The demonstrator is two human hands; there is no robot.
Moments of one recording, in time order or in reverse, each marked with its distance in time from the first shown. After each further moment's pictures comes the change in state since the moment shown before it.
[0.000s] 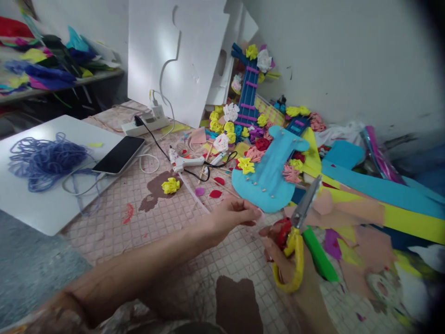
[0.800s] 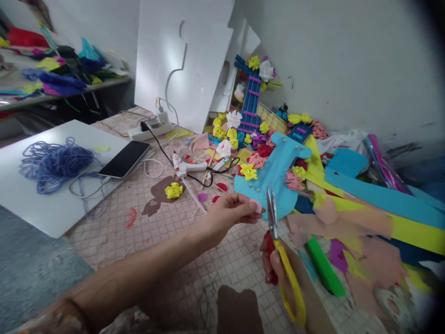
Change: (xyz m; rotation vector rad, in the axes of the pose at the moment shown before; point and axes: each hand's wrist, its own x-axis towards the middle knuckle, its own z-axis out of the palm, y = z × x) left_hand -0.003 0.016 -0.001 -0.125 0.073 0.103; right_hand -0.001 0.011 -0.004 -0.092 -0.256 0.168
